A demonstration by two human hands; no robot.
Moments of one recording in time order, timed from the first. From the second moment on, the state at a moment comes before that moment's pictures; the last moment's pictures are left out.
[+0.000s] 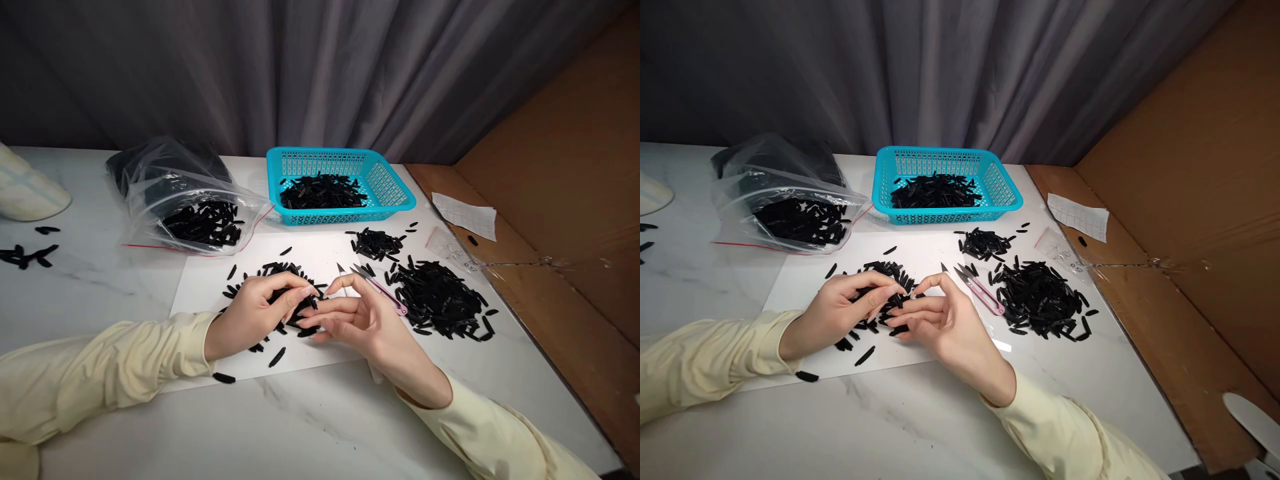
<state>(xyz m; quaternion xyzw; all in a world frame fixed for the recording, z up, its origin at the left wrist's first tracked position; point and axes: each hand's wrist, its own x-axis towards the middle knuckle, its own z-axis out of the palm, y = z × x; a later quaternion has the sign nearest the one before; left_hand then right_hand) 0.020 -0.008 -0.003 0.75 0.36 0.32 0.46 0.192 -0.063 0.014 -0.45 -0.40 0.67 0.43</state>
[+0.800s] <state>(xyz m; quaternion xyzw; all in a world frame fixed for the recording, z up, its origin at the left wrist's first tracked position) 0.017 -0.013 -0.005 0.77 0.31 0.39 0.40 0.188 -0.066 0.011 -0.47 -0.47 0.59 0.46</state>
